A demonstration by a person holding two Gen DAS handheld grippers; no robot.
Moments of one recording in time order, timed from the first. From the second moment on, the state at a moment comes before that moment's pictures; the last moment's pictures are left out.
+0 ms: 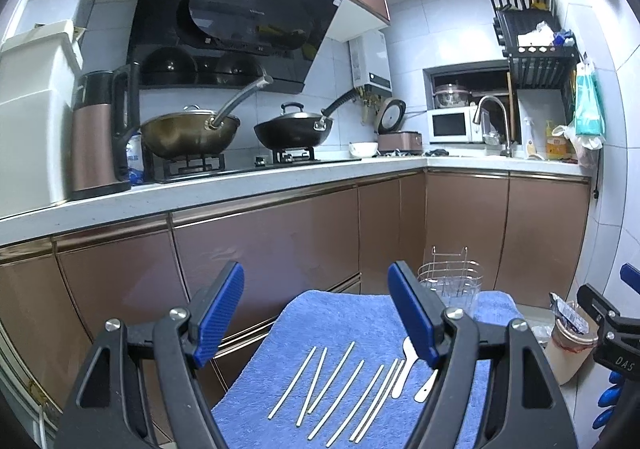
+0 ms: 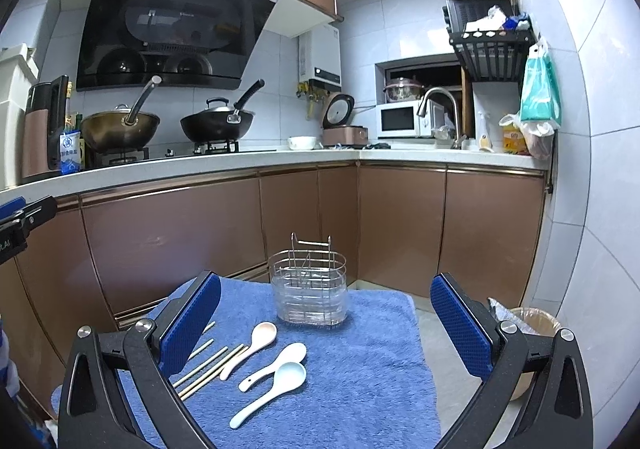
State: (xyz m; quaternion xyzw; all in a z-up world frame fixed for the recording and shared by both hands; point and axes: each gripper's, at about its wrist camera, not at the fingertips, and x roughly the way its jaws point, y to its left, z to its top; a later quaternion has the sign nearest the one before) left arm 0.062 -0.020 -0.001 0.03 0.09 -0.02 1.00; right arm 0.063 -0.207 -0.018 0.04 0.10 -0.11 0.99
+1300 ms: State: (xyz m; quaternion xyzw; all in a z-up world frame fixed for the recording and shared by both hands) left arm 0.291 -0.055 -0.165 0.07 0.46 -0.26 0.84; right arm 0.265 -0.269 -0.215 0.20 0.46 0.13 0.85
